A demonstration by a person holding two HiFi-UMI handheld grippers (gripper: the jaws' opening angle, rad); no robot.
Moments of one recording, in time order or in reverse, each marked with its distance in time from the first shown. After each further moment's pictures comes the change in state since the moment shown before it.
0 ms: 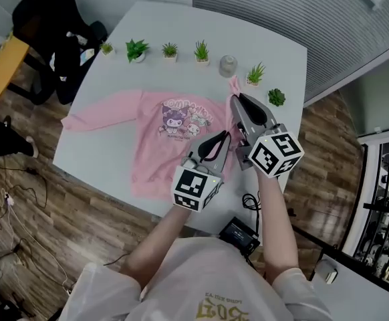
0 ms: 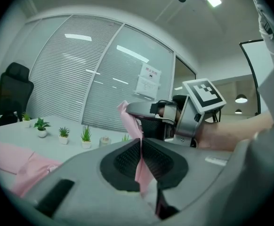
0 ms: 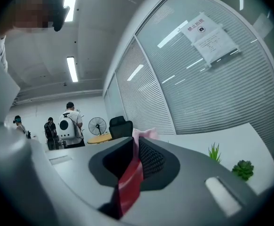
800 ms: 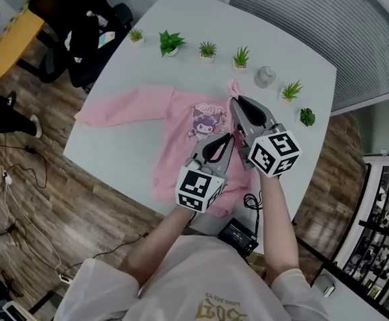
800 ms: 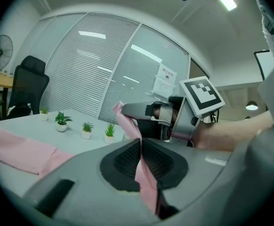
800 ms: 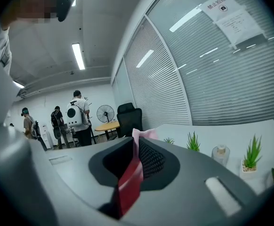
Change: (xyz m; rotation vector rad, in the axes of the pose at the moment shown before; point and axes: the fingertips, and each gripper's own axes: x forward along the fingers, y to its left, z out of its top) left arm -0.035 0.107 -0.009 -0.097 0.012 0.093; right arm 0.115 0.054 -0.053 -0.063 0.155 0.096
